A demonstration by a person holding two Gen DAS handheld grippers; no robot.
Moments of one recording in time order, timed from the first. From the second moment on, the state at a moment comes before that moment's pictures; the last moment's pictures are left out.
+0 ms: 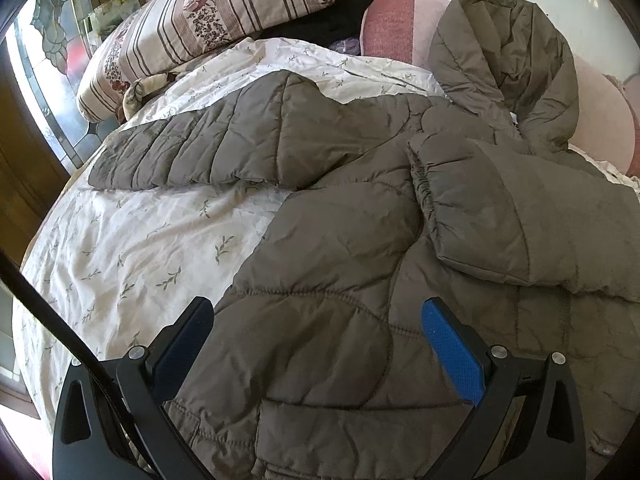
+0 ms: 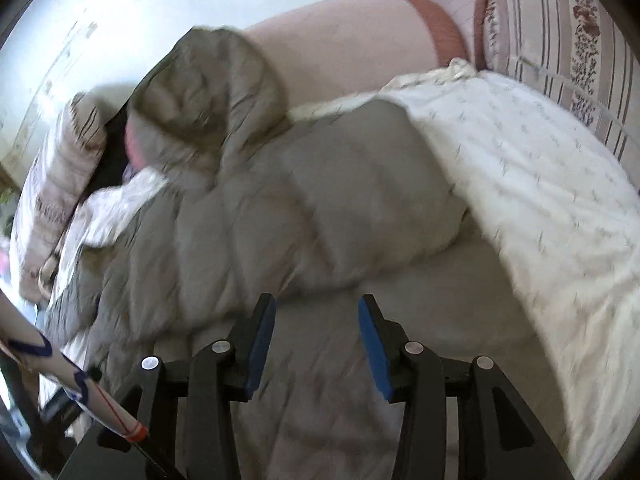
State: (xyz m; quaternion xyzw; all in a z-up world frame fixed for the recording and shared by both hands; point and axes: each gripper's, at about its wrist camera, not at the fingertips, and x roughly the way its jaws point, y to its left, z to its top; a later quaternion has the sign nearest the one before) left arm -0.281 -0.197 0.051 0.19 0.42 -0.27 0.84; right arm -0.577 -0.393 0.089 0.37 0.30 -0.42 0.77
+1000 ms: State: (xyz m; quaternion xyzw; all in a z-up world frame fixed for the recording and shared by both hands) left arm -0.316 -0.159 0.087 0.15 0.35 -0.26 0.89; right arm -0.522 -0.318 0.103 0.32 0.30 -0.41 0.80
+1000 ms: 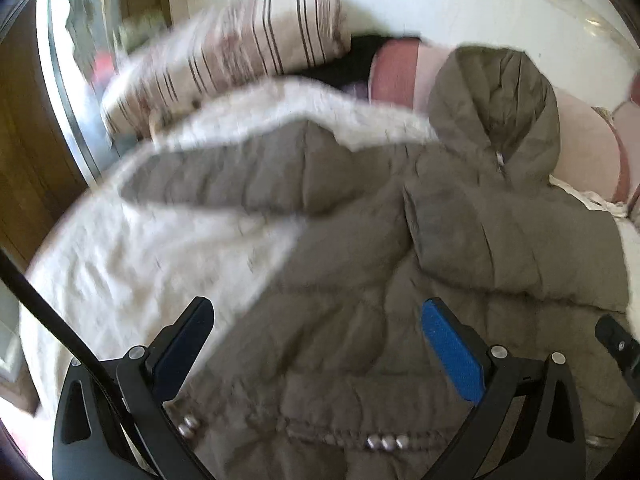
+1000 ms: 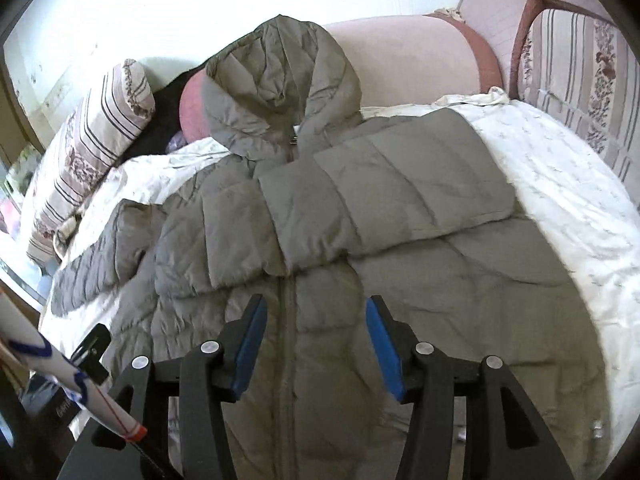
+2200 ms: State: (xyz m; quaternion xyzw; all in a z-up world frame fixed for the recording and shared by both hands) left arm -0.309 -0.203 0.024 0.24 0.39 -0.26 0.85; right arm -0.506 -0.331 0.076 0.32 0.31 -0.36 0.82
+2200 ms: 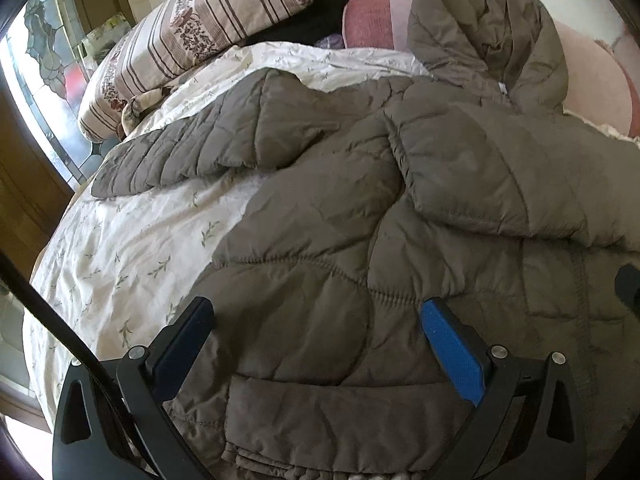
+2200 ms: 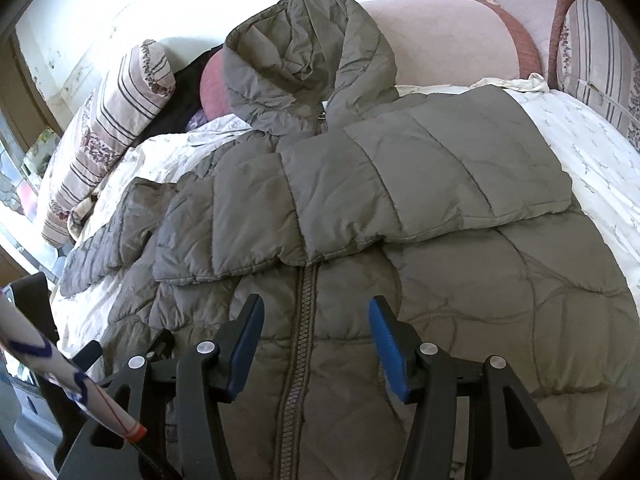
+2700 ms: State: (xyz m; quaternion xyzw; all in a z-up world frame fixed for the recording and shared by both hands) left arm -0.301 -0.203 0.013 0.22 0.41 -0.28 0.84; right arm -0.506 -0.343 0.061 0.34 0.33 -0.36 0.80
